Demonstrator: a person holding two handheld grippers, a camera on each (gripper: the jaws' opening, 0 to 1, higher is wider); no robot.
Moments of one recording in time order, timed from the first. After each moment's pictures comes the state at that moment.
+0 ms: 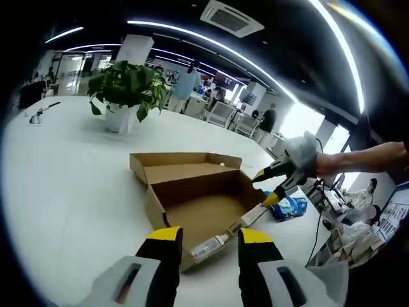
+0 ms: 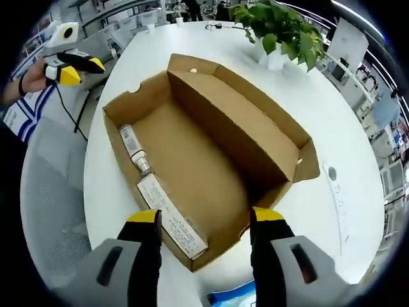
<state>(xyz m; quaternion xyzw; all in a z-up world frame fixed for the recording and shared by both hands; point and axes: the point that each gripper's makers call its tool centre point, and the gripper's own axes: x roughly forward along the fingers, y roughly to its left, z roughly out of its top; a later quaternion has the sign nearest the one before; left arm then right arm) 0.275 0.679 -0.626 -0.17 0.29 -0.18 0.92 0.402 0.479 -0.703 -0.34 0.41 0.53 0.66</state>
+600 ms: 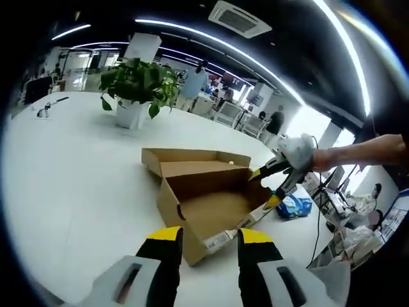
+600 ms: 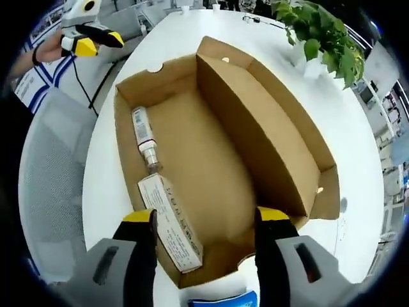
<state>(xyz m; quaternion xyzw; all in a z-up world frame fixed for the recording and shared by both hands) 0.265 0.699 -0.634 -0.18 0.30 -0.16 0.92 0.397 0.504 -0.722 -0.39 0.39 0.59 0.59</state>
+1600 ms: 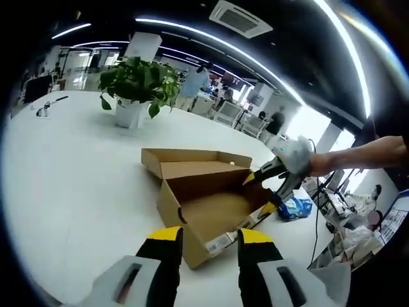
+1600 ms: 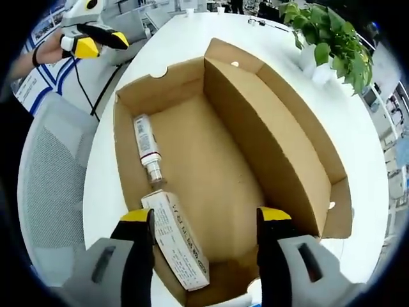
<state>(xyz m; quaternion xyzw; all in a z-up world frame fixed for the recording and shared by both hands) 0.274 0.697 -0.636 -0.18 0.30 -0.16 0.92 0.392 0.522 -0.730 -0.38 0.39 0.60 0.59</state>
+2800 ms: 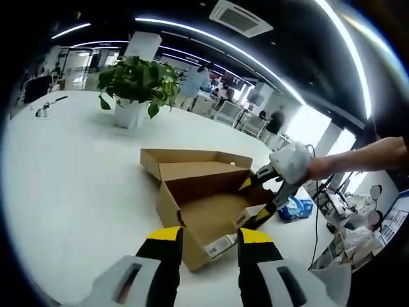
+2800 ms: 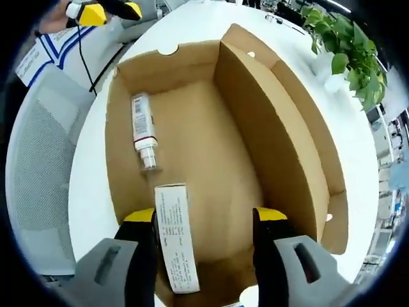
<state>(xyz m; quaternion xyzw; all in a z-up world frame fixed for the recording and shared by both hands) 0.278 0.696 -0.633 -0.18 0.30 -0.16 0.92 0.395 0.513 -0.757 -0.46 0.38 0.57 0.55</state>
